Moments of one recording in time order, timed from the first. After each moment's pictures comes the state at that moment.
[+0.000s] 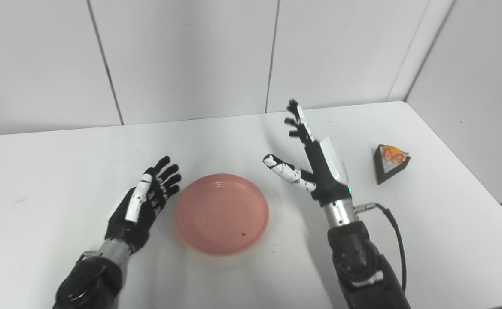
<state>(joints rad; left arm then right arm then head) -0.32 0.05 -0.04 0.23 -0.27 0.19 -0.31 -0.25 -0.21 0.01 -0.23 -0.56 -0.05 -0.06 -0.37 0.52</state>
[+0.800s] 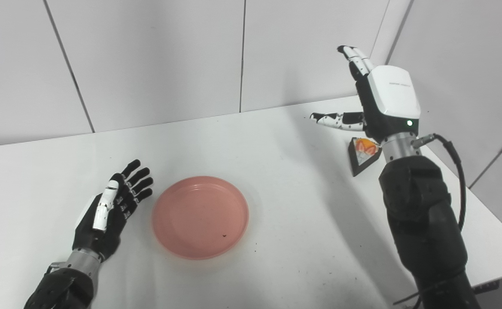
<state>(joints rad) -0.35 0.07 -0.03 0.30 -0.27 0.13 -0.33 -0.36 -0.47 -0.16 -0.44 -1.03 0.40 0.32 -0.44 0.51</state>
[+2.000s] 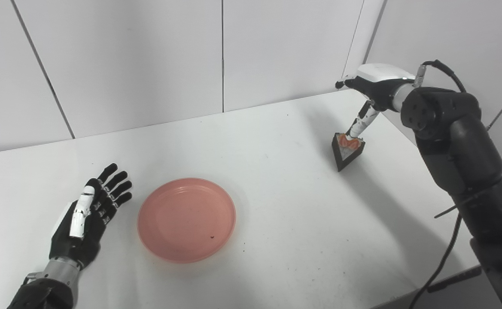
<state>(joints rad) -0.36 0.09 -0.01 0.32 -0.28 0.12 -0.35 -0.54 -0.85 -0.02 -0.21 -0.95 0.45 1.03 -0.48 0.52</state>
